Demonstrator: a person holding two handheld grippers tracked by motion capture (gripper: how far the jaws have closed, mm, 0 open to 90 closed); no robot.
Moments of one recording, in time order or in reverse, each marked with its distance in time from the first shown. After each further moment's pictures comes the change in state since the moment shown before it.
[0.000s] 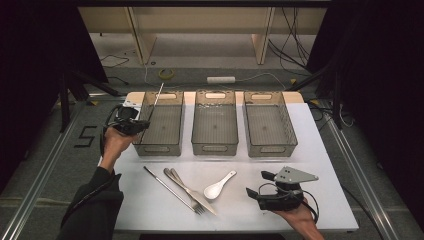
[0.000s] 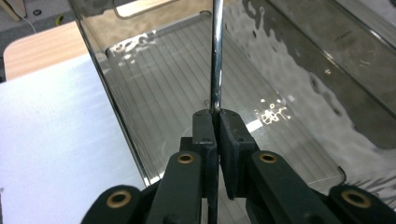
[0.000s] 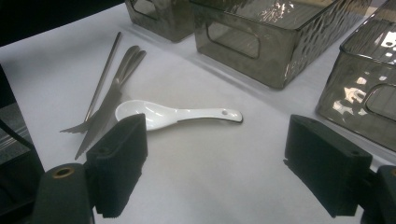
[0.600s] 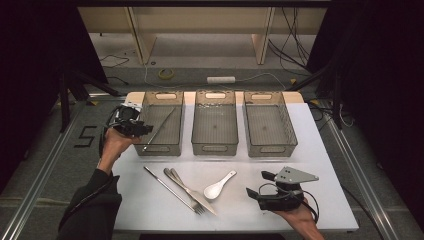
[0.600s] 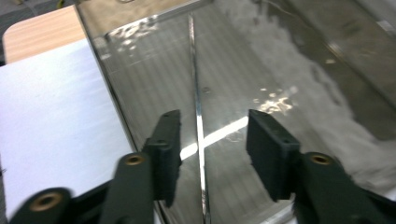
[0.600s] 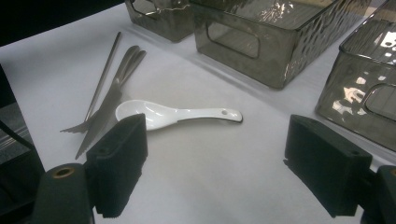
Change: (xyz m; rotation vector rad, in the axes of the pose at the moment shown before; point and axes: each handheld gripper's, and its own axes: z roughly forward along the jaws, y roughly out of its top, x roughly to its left) left arm -0.012 0.003 -0.010 0.049 0.005 0.005; right arm 0.000 0.000 -0.001 -0.005 -0.001 0.000
